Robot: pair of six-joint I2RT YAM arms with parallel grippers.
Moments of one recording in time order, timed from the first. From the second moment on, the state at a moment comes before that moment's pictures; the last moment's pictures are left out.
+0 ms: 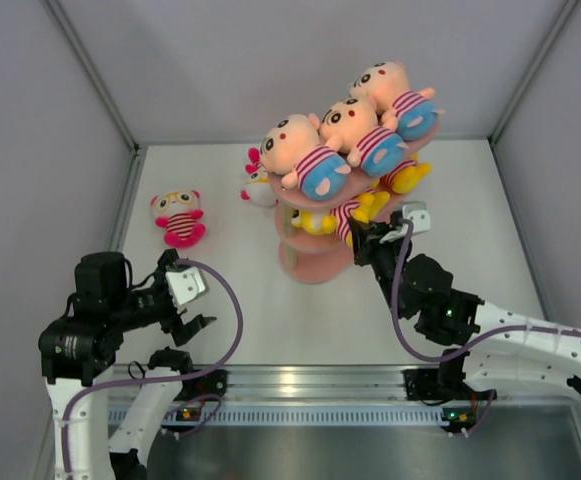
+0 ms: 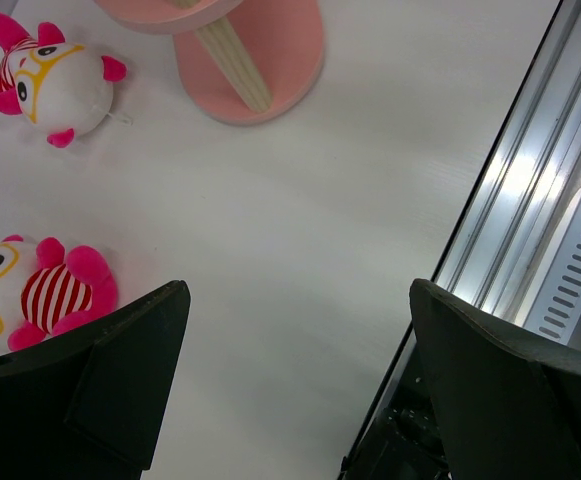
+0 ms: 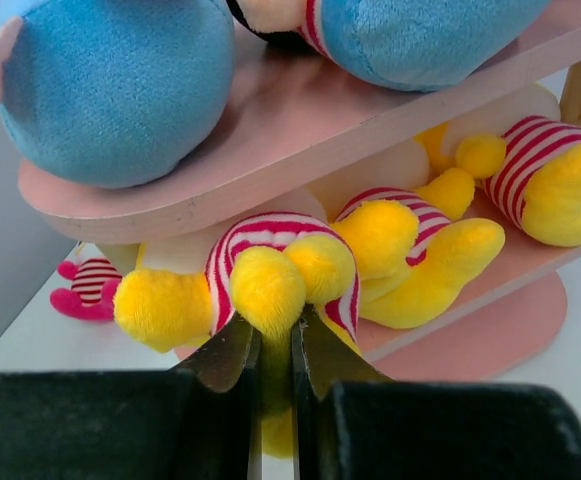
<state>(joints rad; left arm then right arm) -0.06 0.63 1.26 -1.39 0.74 0.85 1.20 0.88 0.78 0.24 0.90 0.14</state>
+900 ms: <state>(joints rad) -0.06 0.63 1.25 -1.39 0.74 0.85 1.06 0.85 0.73 0.29 0.70 0.15</state>
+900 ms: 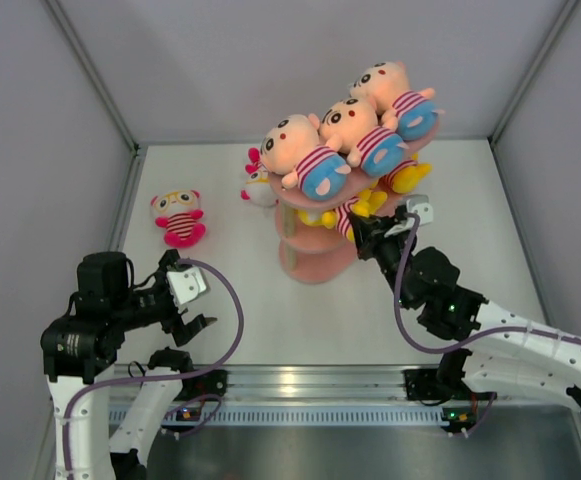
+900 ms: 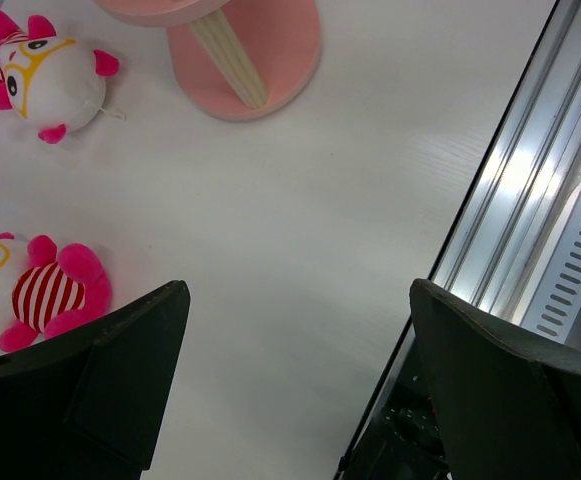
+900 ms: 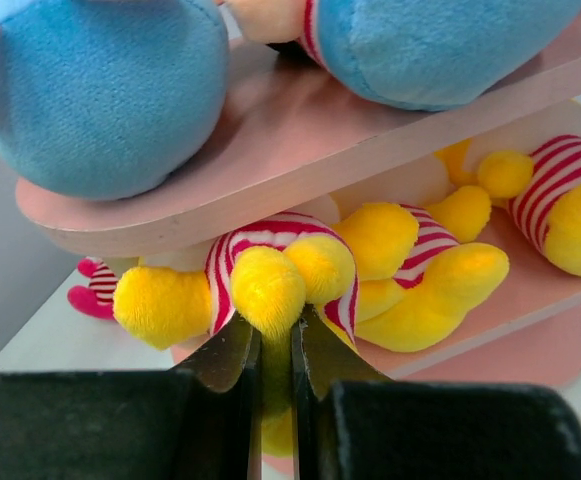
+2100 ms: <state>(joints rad) -0.06 0.63 1.23 -1.39 0.74 0.85 1.05 0.91 0.65 0.29 0.63 0.24</state>
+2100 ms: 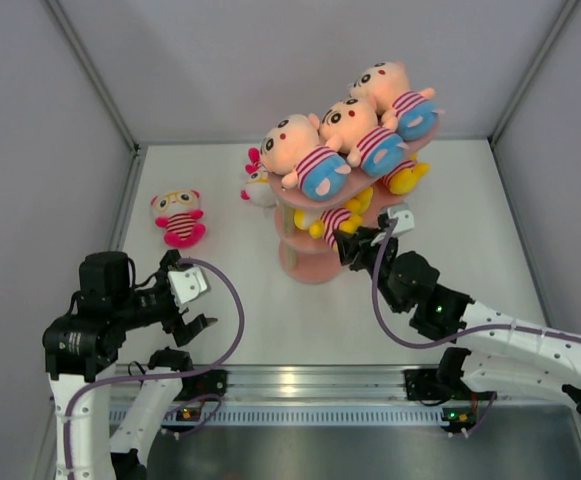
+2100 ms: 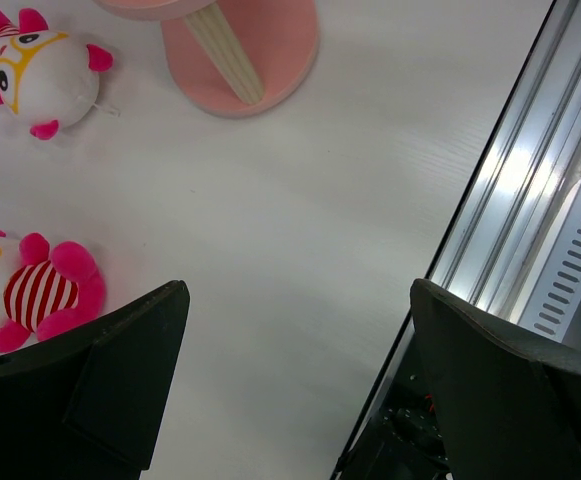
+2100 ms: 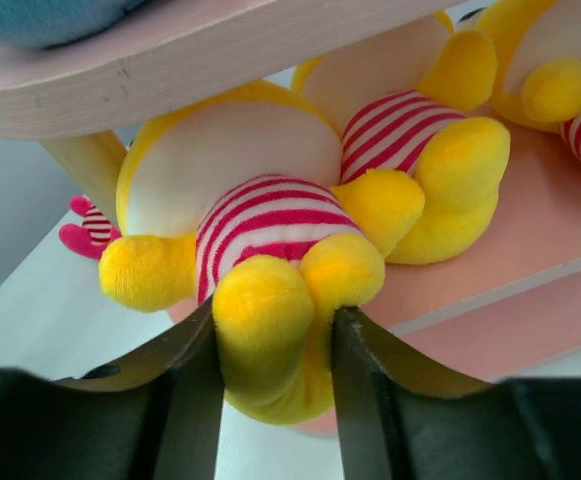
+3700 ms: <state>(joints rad) -0.06 0.63 1.22 -1.39 0.74 0.86 1.05 0.89 0.75 0.07 0.56 0.27</state>
